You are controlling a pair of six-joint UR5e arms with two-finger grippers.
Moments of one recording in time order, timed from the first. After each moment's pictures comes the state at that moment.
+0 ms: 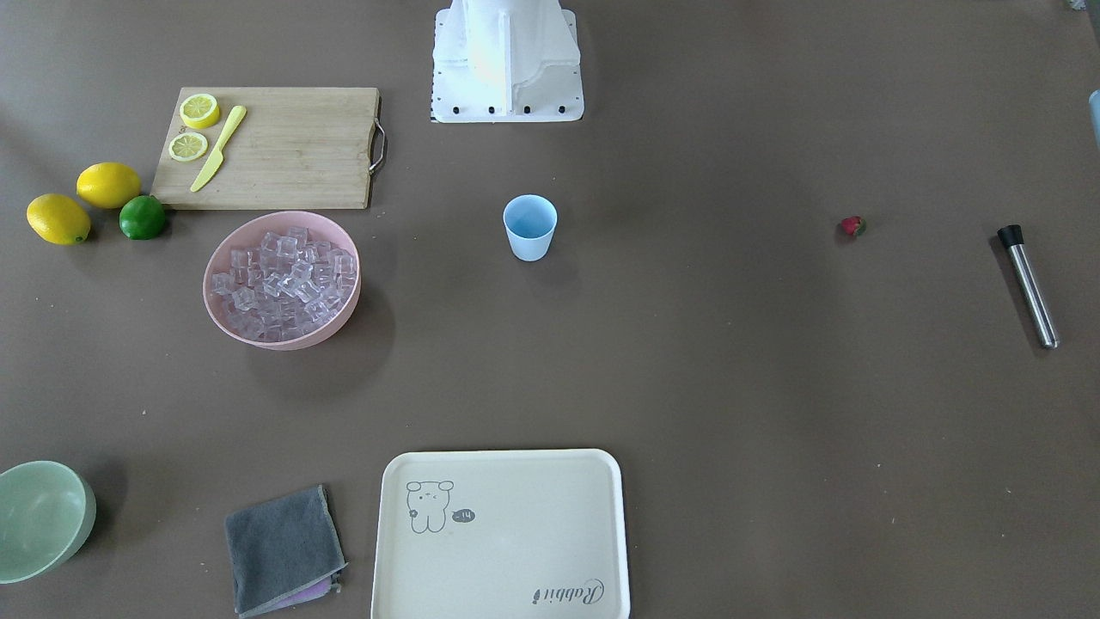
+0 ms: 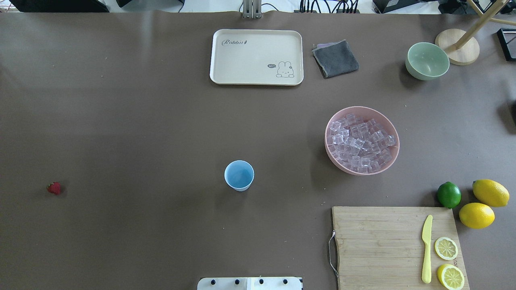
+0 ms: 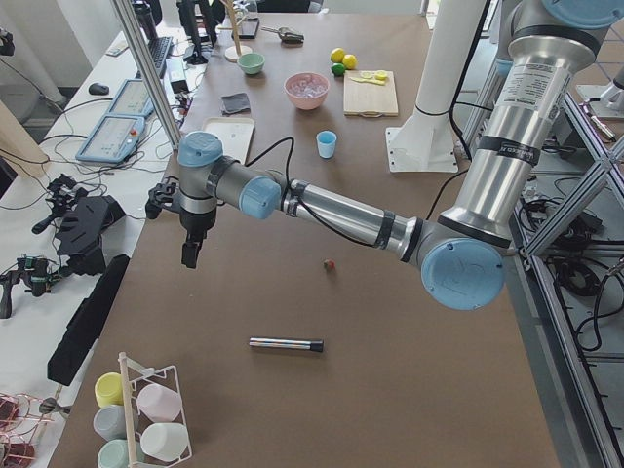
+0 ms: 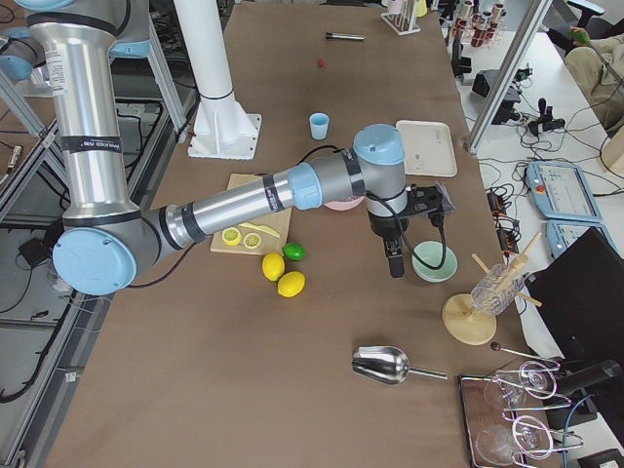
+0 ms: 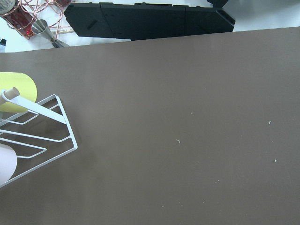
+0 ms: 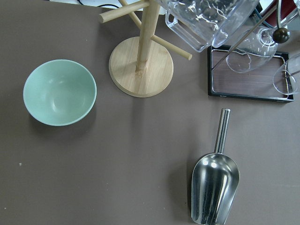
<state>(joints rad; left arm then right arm) -1.43 -1.88 -1.57 -1.71 -2.16 -0.36 1.54 -1.48 1.85 -1.59 2.18 0.19</state>
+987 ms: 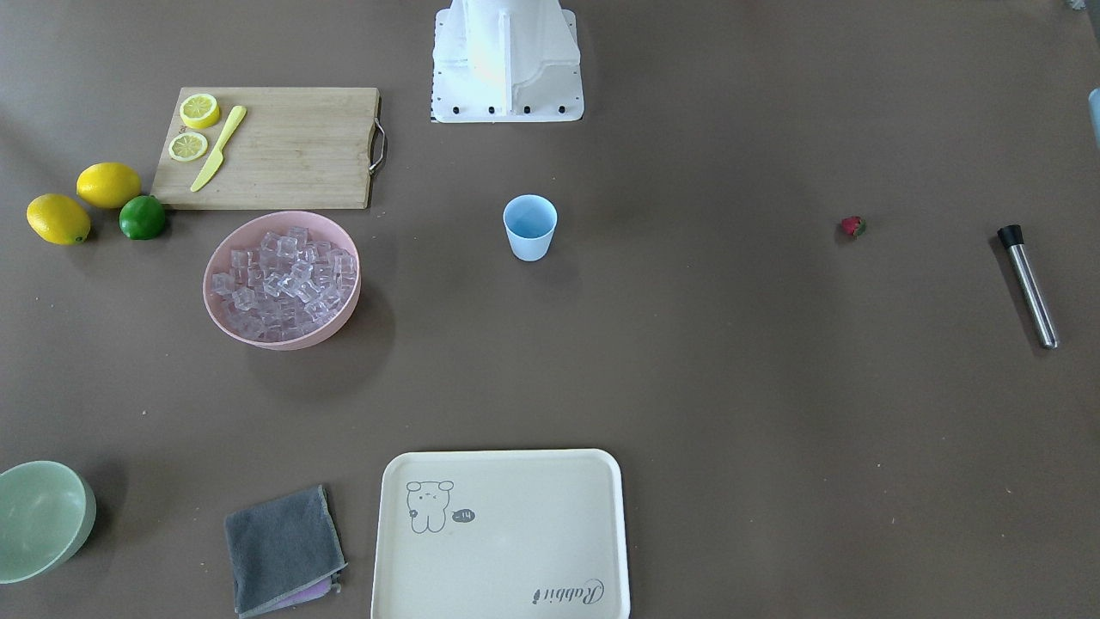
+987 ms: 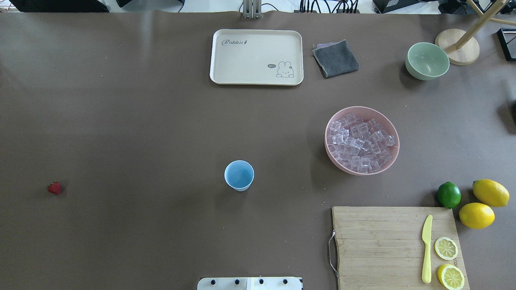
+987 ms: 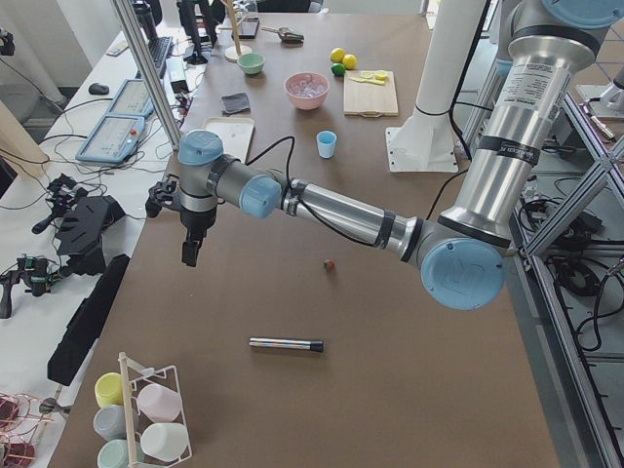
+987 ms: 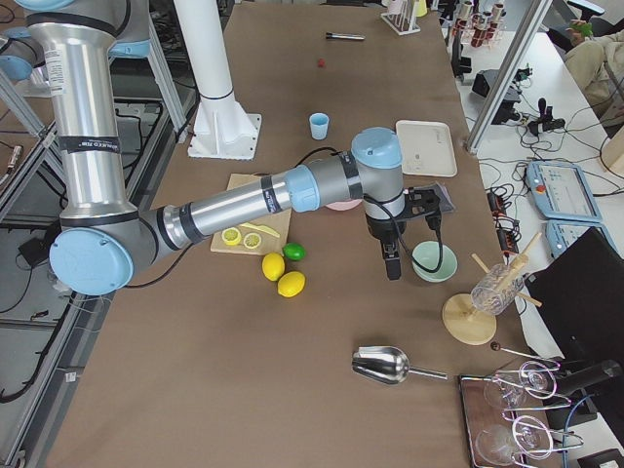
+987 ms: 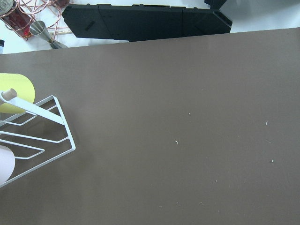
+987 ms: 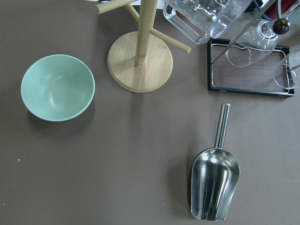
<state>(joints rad) -1.43 -1.88 -1.58 -1.71 -2.16 -0.37 1.54 -1.49 1.85 -1.59 2.18 0.19</state>
